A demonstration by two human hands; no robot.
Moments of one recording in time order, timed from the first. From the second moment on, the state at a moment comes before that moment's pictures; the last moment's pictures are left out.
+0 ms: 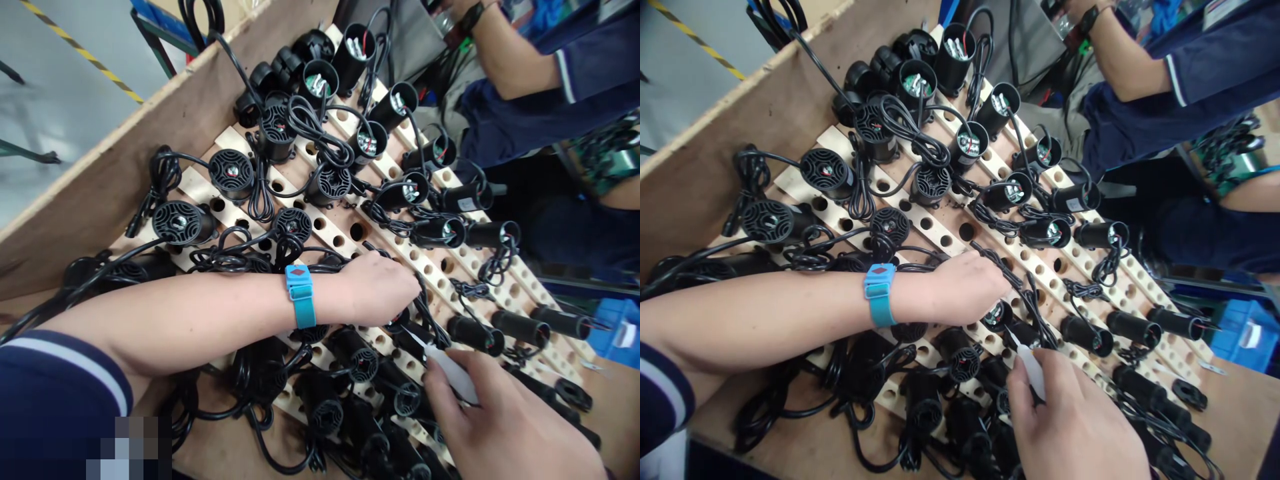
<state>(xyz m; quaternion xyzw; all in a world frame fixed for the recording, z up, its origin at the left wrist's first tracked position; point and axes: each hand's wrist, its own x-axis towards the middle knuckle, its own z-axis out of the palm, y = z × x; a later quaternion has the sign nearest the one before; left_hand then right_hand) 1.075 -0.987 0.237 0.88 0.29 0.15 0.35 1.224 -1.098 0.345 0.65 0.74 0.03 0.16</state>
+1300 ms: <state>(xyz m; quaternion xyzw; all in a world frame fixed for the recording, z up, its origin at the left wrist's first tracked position) 1.075 -0.988 0.235 0.87 0.30 0.16 0.34 1.225 -1.100 0.343 0.60 0.78 0.05 0.15</state>
